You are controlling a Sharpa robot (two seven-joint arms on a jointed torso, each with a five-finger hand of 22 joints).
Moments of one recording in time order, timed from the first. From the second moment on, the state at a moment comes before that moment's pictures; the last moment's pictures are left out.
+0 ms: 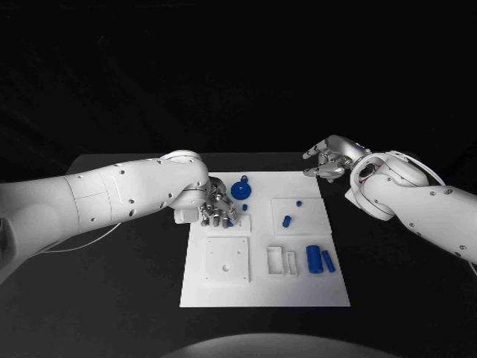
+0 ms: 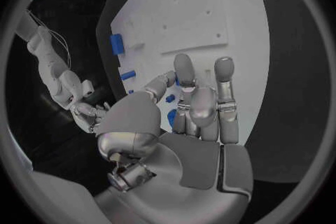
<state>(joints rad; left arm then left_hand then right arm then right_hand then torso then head) 1.33 -0.49 -0.24 1.20 -0.84 0.26 -0.57 0.96 0.07 0.41 -0.18 0.41 1.20 0.08 0.07 0.82 1.49 -0.05 0.63 0.29 1.43 -0.12 1.34 0.77 0.04 1.28 -0.14 0.50 1.31 0.99 -0.74 0.28 1.32 -1.47 -0.26 -0.22 1.26 -0.16 0.34 -0.14 0.43 1.00 0.11 0.06 0.07 1.22 0.01 1.08 1.06 1.43 -0.06 1.02 1.06 0.10 1.47 -0.08 0.27 1.23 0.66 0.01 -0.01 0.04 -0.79</state>
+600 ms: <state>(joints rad) 1.32 -0.50 -0.24 1.21 -0.86 0.24 -0.58 1.03 -0.04 0.14 0.02 0.24 1.37 -0.05 0.07 0.80 1.47 -0.08 0.63 0.28 1.42 -0.13 1.34 0.76 0.04 1.29 -0.15 0.49 1.31 0.99 -0.75 0.28 1.32 -1.47 -0.26 -0.22 1.26 -0.16 0.34 -0.14 0.43 1.00 0.12 0.06 0.07 1.22 0.00 1.08 1.06 1.43 -0.06 1.02 1.06 0.10 1.47 -0.08 0.27 1.23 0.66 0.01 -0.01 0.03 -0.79</state>
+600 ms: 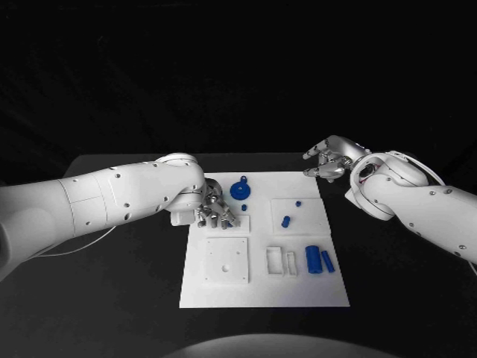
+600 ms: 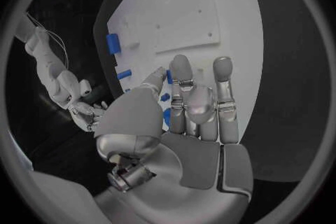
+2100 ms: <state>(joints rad) 1.39 -0.50 -0.15 1.02 -0.81 0.24 -0.56 1.07 -0.06 0.12 0.06 0.28 1.31 -0.03 0.07 0.74 1.47 -0.08 0.60 0.27 1.42 -0.13 1.32 0.73 0.04 1.29 -0.15 0.48 1.31 0.99 -0.74 0.28 1.30 -1.47 -0.26 -0.22 1.26 -0.16 0.34 -0.14 0.43 0.99 0.12 0.06 0.07 1.22 0.00 1.08 1.06 1.43 -0.06 1.02 1.06 0.10 1.47 -0.08 0.27 1.23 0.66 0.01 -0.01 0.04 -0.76</state>
